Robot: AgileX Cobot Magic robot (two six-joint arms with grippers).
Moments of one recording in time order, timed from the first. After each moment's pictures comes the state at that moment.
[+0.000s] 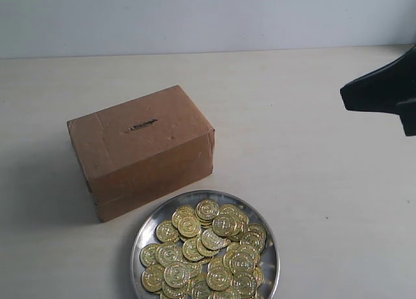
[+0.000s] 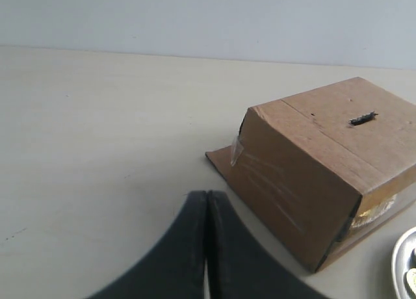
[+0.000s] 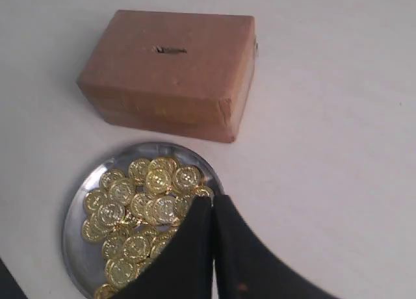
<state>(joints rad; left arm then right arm) -0.10 0.00 0.00 -0.21 0.37 0.11 0.06 0.97 -0.81 0.70 0.92 -0.79</state>
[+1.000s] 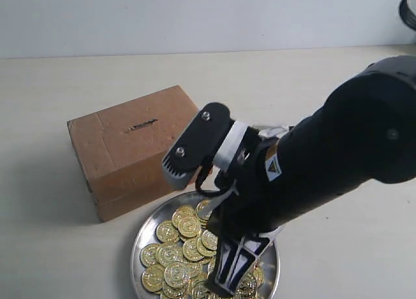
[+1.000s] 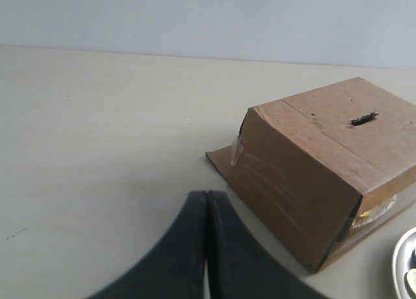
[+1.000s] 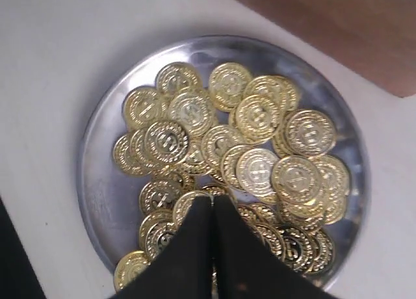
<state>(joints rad) -0.10 0.00 0.00 -0.21 0.37 0.11 0.78 1.47 -0.81 0.24 0.56 -0.38</state>
